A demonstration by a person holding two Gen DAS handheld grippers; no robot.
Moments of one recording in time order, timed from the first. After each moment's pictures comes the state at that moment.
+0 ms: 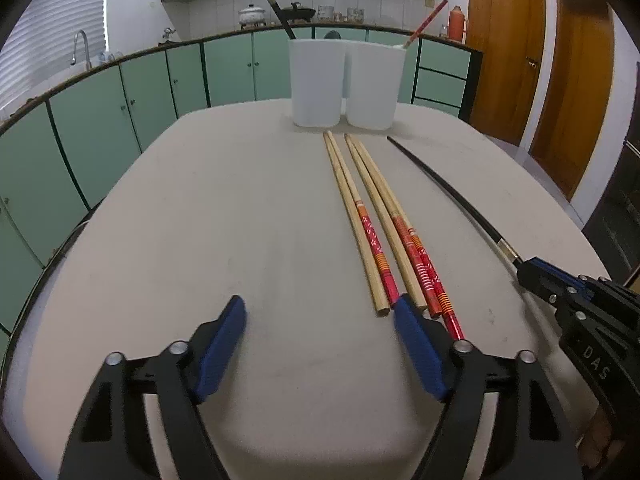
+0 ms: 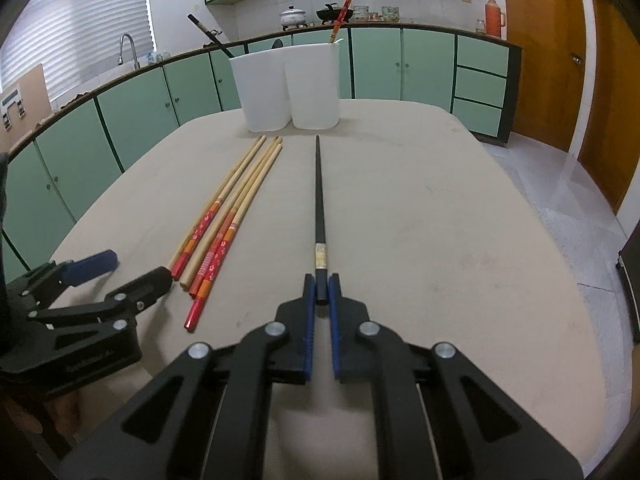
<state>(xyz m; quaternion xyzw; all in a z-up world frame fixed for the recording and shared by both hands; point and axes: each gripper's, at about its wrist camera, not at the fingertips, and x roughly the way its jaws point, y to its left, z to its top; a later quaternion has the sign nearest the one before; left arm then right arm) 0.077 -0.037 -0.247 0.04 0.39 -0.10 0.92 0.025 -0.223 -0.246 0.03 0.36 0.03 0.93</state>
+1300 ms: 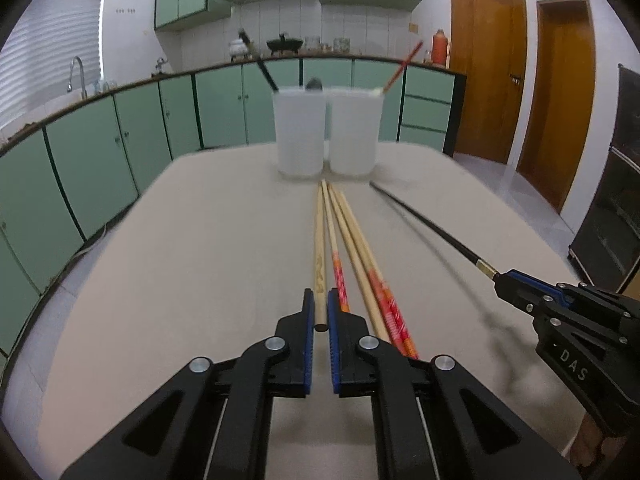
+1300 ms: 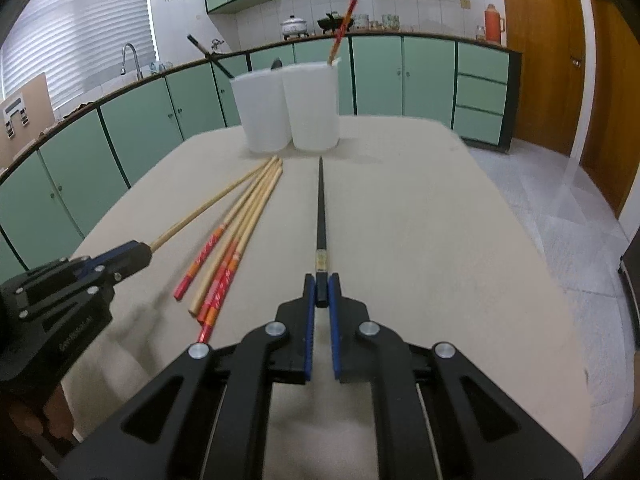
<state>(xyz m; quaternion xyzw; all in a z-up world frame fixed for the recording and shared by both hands) 0.068 -0.042 -0.210 0.04 0.32 -0.13 0.94 0.025 -0.228 -0.222 0.03 0.35 0.03 0.94</state>
